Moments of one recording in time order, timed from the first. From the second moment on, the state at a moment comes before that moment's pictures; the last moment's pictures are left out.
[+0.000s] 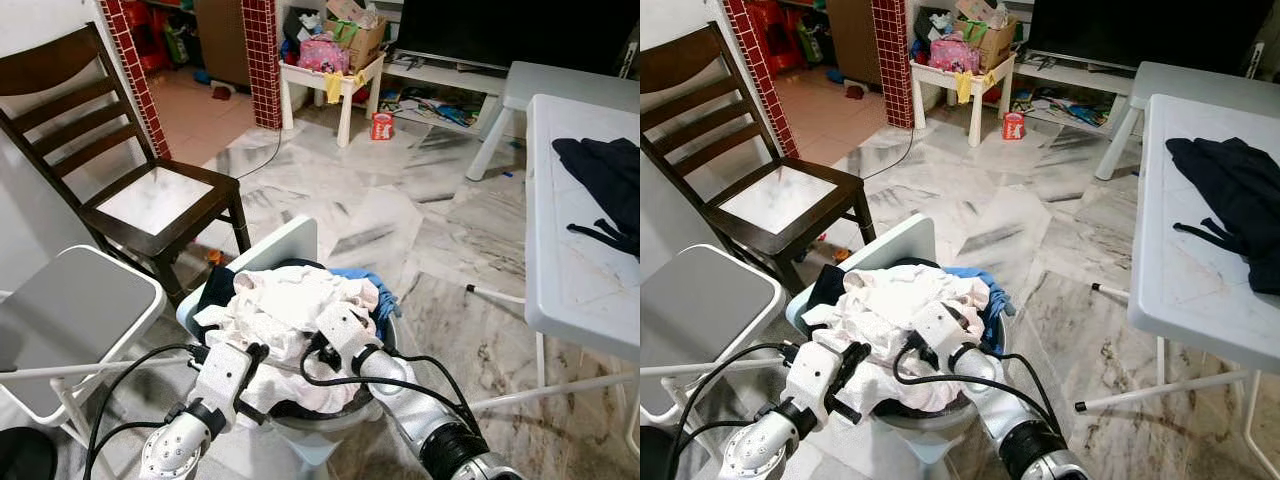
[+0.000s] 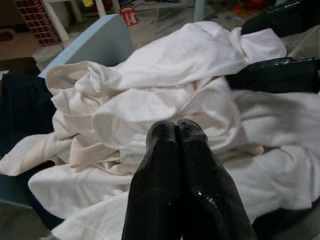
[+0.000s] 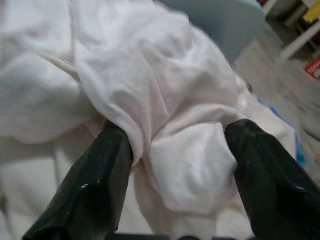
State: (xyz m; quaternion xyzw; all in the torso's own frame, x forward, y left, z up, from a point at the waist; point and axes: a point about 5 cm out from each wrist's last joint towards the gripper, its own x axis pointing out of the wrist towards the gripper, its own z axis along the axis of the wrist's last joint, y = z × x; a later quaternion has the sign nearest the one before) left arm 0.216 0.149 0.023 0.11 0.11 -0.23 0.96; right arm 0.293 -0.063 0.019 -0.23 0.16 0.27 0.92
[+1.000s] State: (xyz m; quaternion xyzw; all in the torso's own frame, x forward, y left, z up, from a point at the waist) left arm 0.222 0.139 0.028 0.13 0.09 -0.24 0.96; right arm 0.297 -0.061 0.016 0.05 0.25 0.26 0.93
